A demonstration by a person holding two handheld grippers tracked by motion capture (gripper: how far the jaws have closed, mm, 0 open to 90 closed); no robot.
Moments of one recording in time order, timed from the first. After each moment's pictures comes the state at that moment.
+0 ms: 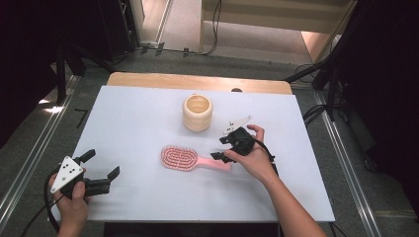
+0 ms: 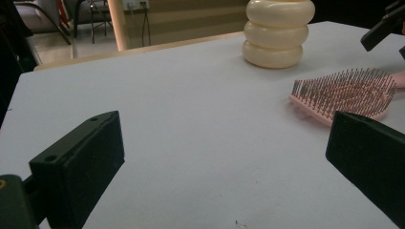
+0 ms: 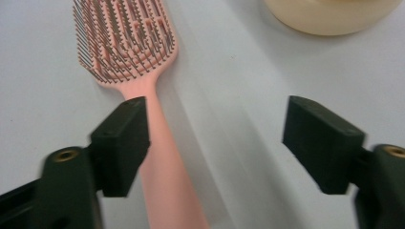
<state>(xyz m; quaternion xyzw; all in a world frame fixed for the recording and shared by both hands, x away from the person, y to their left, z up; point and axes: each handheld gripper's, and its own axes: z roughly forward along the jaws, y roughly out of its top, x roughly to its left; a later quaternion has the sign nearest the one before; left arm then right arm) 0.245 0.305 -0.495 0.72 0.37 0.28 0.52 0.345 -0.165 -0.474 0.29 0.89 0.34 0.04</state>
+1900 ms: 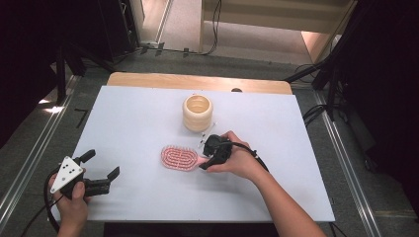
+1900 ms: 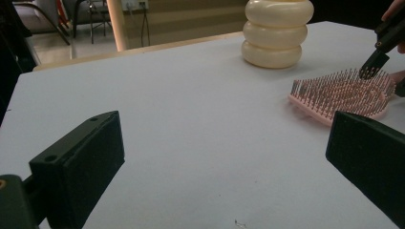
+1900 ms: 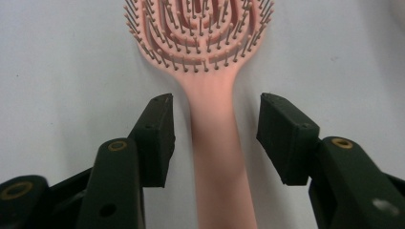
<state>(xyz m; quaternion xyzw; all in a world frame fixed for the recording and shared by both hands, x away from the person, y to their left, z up) 0.244 0.306 -0.495 0.72 0.36 0.28 0.52 0.341 -0.100 -0.480 0.18 0.96 0.21 0.02</state>
